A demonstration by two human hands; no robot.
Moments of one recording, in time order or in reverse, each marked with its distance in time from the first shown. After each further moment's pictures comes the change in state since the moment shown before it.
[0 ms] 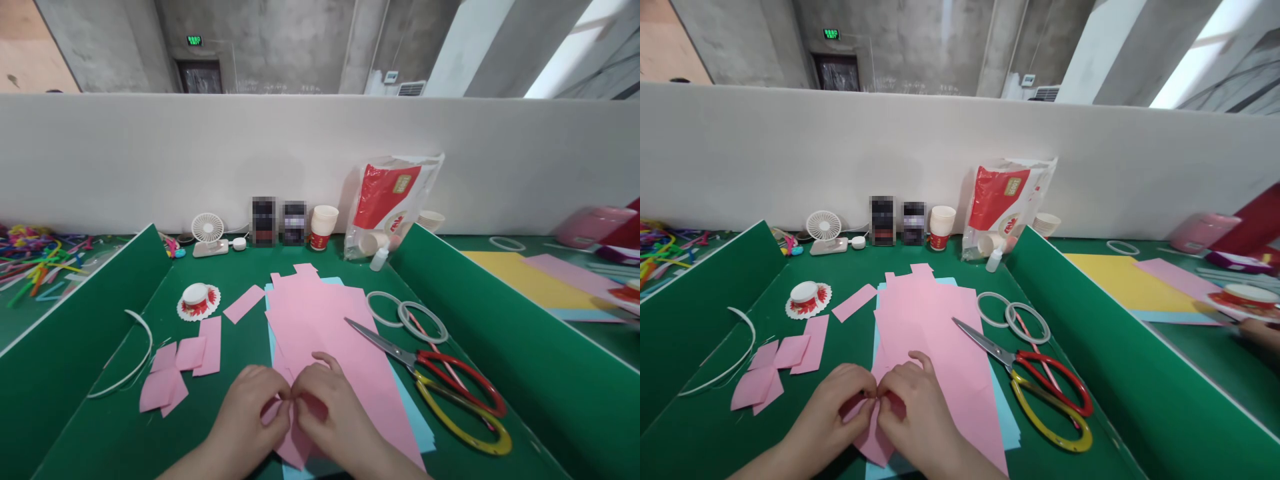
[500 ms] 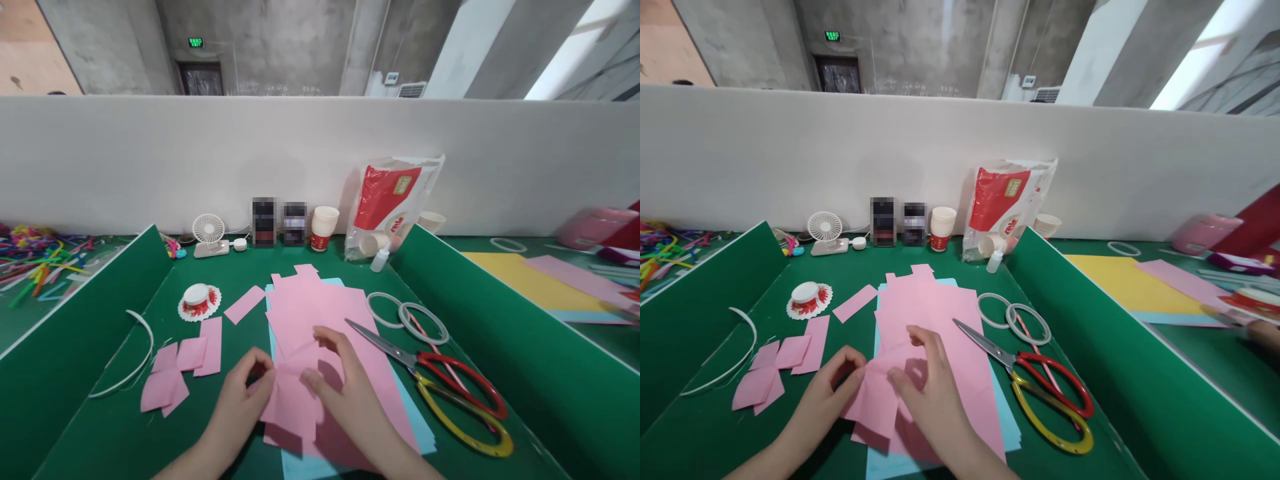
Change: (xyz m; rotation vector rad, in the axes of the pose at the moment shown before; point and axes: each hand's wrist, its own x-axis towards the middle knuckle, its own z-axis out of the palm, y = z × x) left_hand 0.007 -0.006 -0.002 -0.535 0.179 -0.323; right_hand 0.004 0.007 -0.009 0.425 0.275 0.351
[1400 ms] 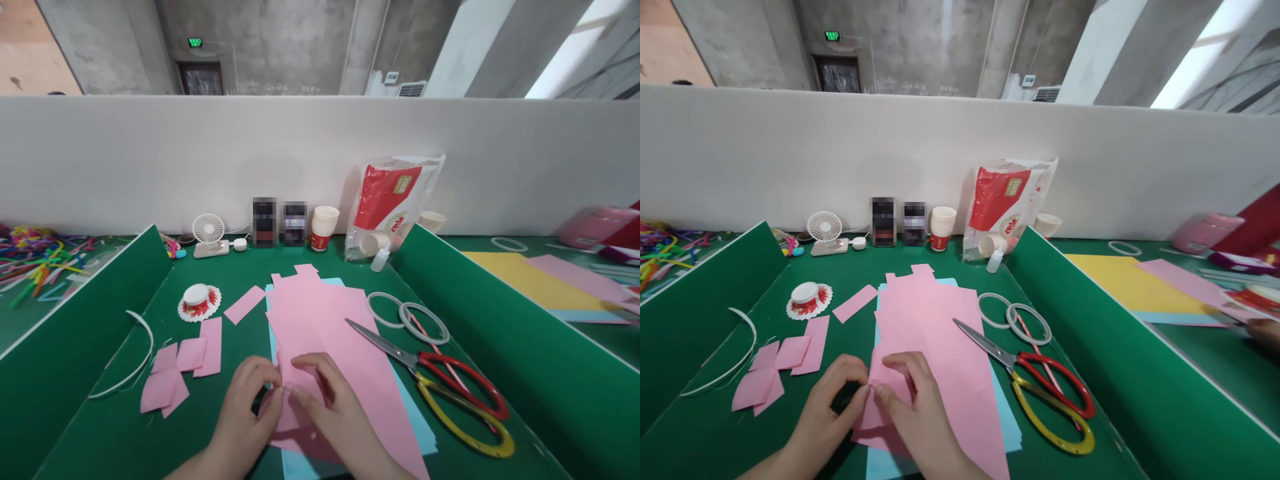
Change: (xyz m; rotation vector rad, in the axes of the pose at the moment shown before) left_hand -0.011 -0.007 0.005 0.247 0.050 0.296; right_hand -0.011 0.004 0.013 0.135 -0.121 0.085
